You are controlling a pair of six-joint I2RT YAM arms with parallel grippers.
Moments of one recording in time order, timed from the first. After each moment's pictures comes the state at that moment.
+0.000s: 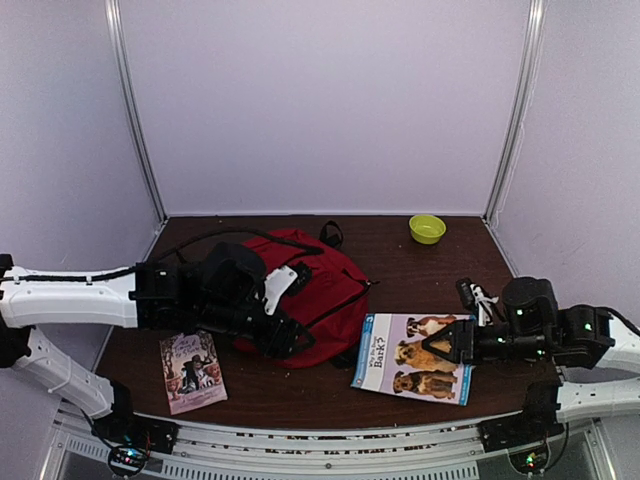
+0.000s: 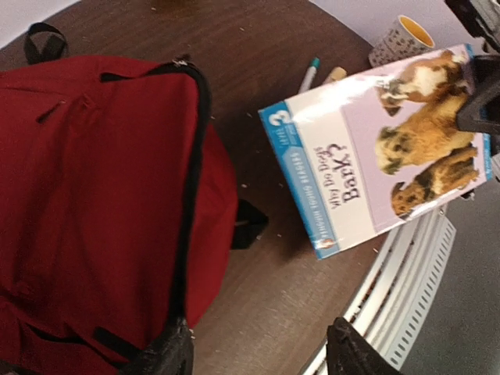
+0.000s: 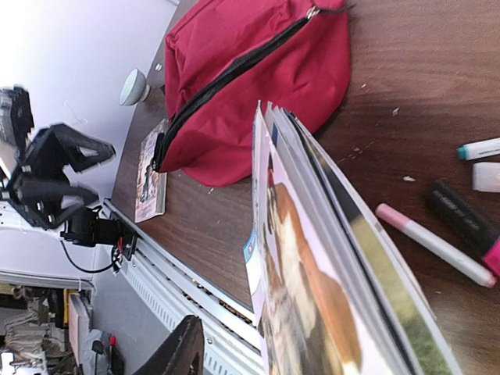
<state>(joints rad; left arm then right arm) -1.15 1.33 0.99 -0.39 0.02 -0.36 1.03 0.63 0.56 -0.52 -0.01 0.94</state>
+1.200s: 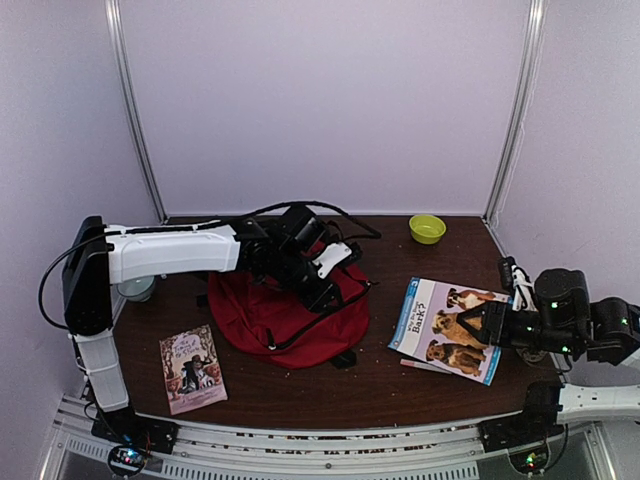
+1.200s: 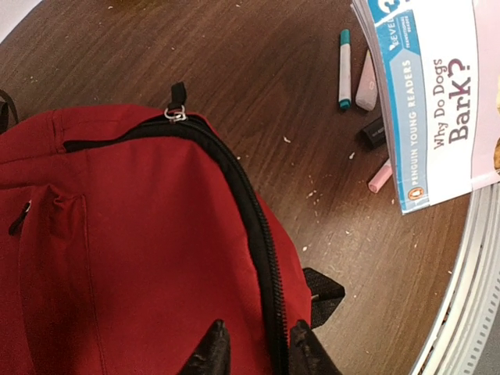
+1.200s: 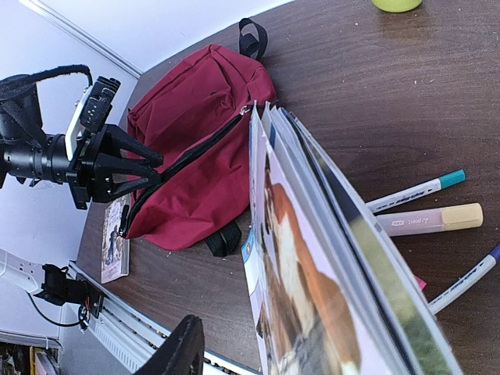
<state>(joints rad) -0.94 1.89 1.52 -0.55 0.21 0.03 1.03 0.50 0.69 -0.78 0.30 0.92</state>
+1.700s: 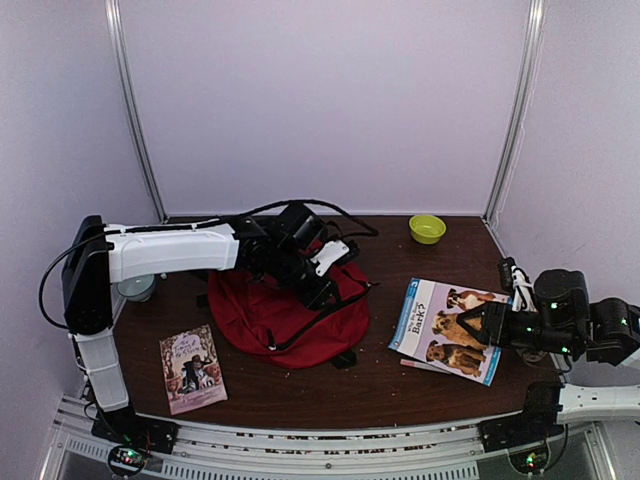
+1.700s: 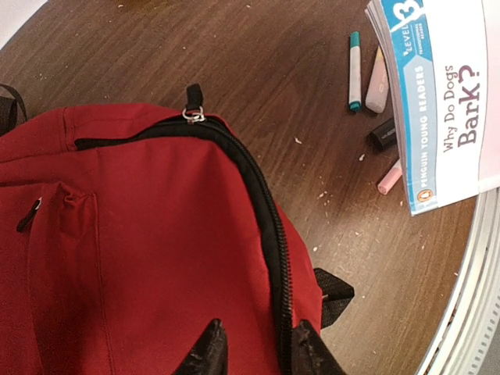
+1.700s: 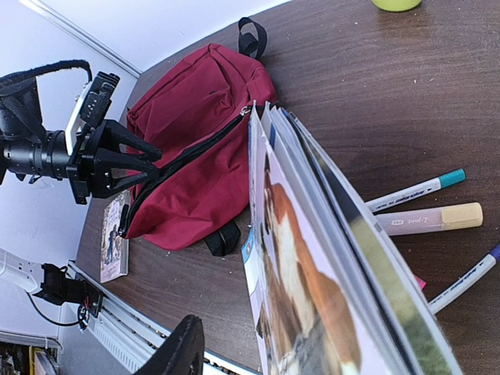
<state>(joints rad) -0.93 1.89 1.52 -0.55 0.20 0.03 1.03 0.50 0.68 -0.78 0.30 0.92</state>
